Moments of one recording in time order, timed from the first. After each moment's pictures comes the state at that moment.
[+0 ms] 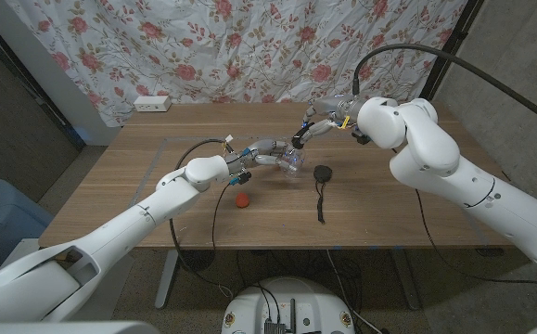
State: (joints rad) left arm 0.67 0.63 0.68 -1.52 -0.26 -0.10 -0.28; left_hand 1.04 -0.05 0.35 -0.17 0.20 0.52 -0.07 0.55 0.22 0.61 -0.13 0.36 0.51 0.52 -0.05 0.30 0.24 0.28 -0.04 0.20 0.17; right arm -0.61 -0.83 -0.69 -2.34 -0.88 -0.62 0.77; right_hand 0.68 -0.09 0.39 -0.16 0.18 0.52 -0.15 0.37 0.28 -0.04 0.05 0.21 0.19 -0.02 0.15 0.23 0.25 0.26 0.17 0.19 0.16
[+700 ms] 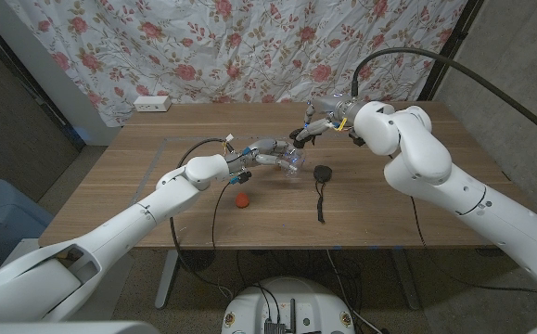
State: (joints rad) left arm 0.66 0.63 0.68 -1.51 -0.26 -0.11 -0.30; left_hand 1.04 -0.05 0.35 -0.17 0.20 0.52 -0.07 0.55 0.22 0.60 -0.13 0.36 0.51 0.52 -0.05 0.29 0.24 0.28 -0.04 0.20 0.17; right arm -0.65 -0.78 -0.70 -2.33 -0.96 -0.63 0.71; right_hand 0.68 -0.09 0.38 -0.15 0.18 0.71 -0.13 0.47 0.28 0.08 0.03 0.23 0.19 0.06 0.11 0.26 0.25 0.30 0.15 0.19 0.16
